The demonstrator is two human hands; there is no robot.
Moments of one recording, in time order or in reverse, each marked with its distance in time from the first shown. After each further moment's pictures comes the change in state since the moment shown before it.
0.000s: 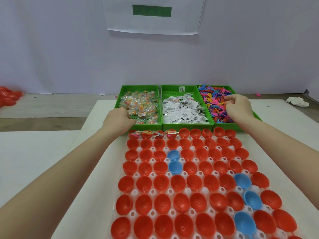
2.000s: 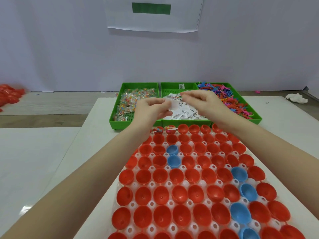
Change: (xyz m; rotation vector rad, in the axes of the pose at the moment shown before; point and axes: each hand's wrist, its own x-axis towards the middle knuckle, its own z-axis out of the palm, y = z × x) left_hand -0.066 0.089 -0.027 -1.267 -0.147 -0.077; right_hand -0.078 -0.077 -0.015 0.432 -0.550 -0.297
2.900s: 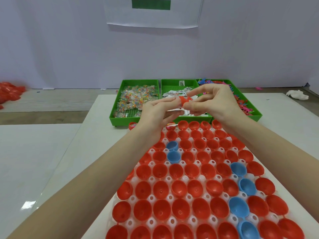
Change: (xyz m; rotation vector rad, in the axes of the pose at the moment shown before) left_hand -0.020 0.003 0.014 -0.291 -0.066 -0.153; right_hand -0.024 -0.011 -0.004 0.108 0.120 0.008
